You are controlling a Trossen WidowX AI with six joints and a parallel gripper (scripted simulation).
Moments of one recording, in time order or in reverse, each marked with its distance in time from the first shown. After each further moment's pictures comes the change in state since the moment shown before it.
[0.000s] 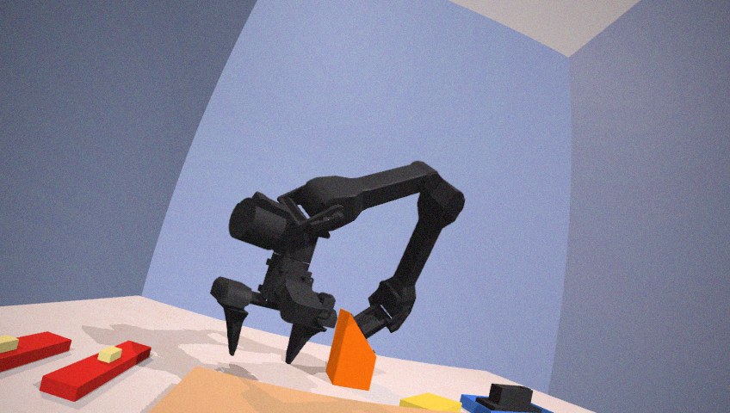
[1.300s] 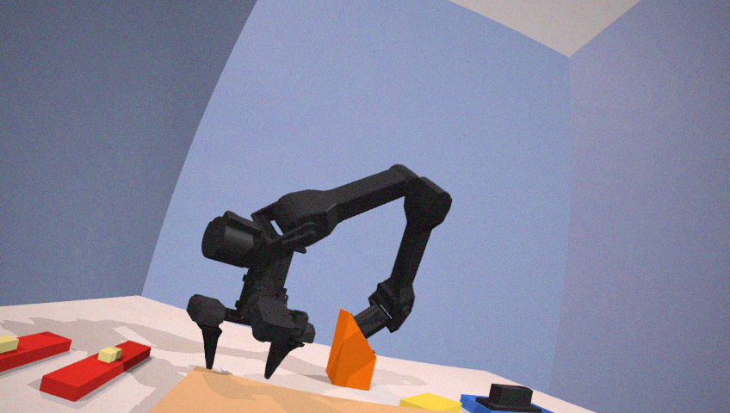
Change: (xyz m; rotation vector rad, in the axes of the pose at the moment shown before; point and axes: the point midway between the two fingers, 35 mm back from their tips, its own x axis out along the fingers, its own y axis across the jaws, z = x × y) arm 0.035 -0.020 -0.015 0.018 0.001 0.019
